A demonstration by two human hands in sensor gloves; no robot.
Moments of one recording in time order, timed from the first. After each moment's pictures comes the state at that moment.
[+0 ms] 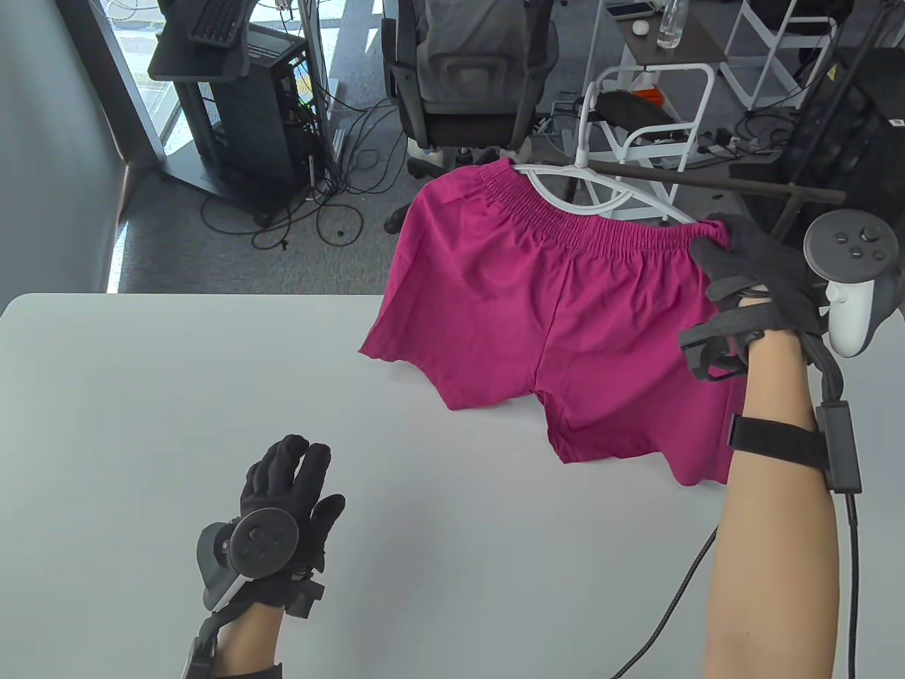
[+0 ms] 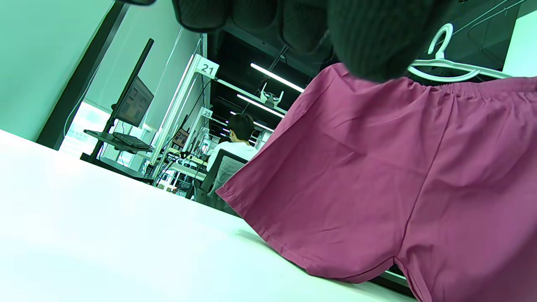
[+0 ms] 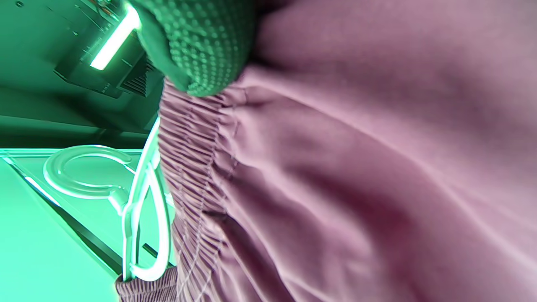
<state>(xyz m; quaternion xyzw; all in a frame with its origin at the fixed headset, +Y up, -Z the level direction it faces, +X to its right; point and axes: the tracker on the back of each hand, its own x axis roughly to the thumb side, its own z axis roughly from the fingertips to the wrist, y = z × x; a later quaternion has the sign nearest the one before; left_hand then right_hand) -0.245 -0.695 -0.283 0.15 -0.09 0.21 0.96 0.304 -0.476 -0.439 -0.10 -0.16 0.87 0.46</state>
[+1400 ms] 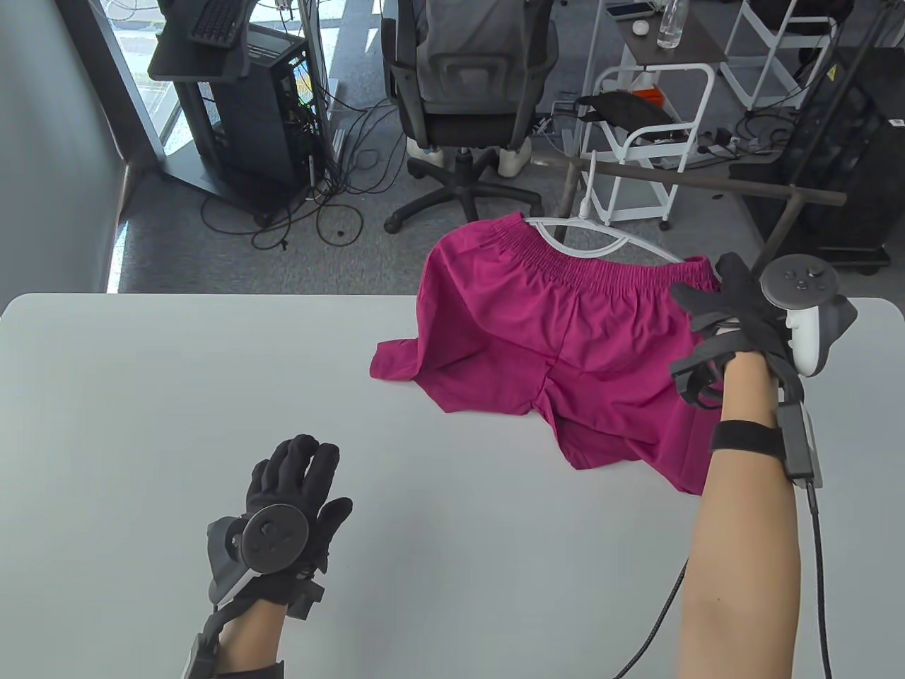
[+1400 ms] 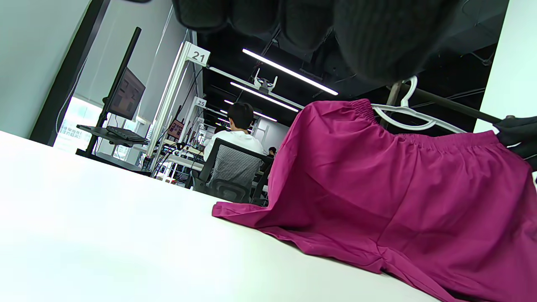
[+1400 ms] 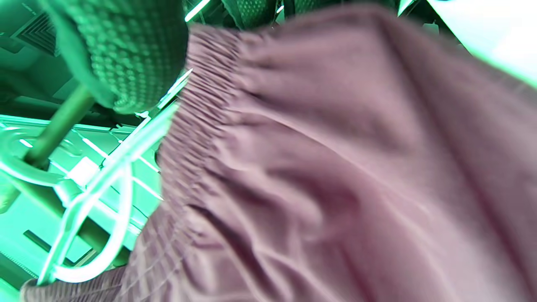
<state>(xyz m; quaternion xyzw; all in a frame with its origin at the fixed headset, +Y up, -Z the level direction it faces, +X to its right) -0.237 -0.697 -0.288 0.14 -0.11 0.18 0.97 0.326 -0.559 -0.463 -0.18 -0.11 0.89 0.40</state>
